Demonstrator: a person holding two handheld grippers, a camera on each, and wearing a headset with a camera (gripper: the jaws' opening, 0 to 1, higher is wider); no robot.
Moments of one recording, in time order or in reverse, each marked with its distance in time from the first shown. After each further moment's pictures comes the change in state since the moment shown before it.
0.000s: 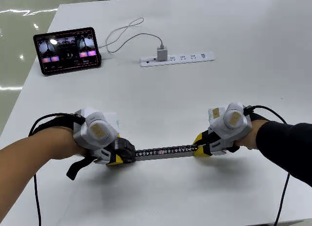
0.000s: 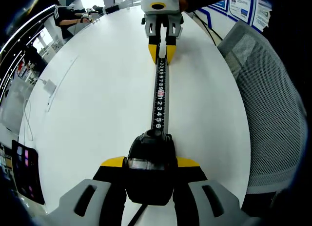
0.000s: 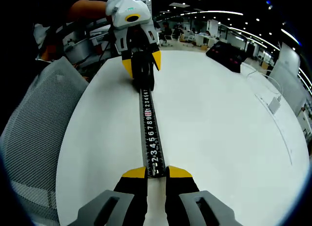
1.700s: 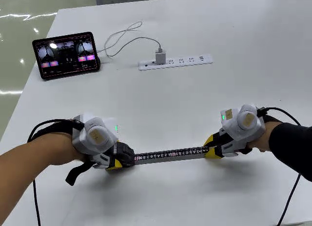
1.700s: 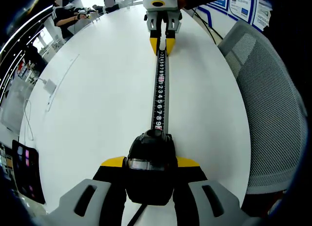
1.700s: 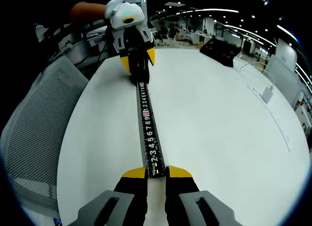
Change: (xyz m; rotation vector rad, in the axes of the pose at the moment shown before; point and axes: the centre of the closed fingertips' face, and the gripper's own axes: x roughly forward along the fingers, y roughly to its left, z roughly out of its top) left arm 0.001 0.000 0.000 0.000 0.010 0.005; right arm -0.020 -0.002 -0.028 0.032 0.002 -0.015
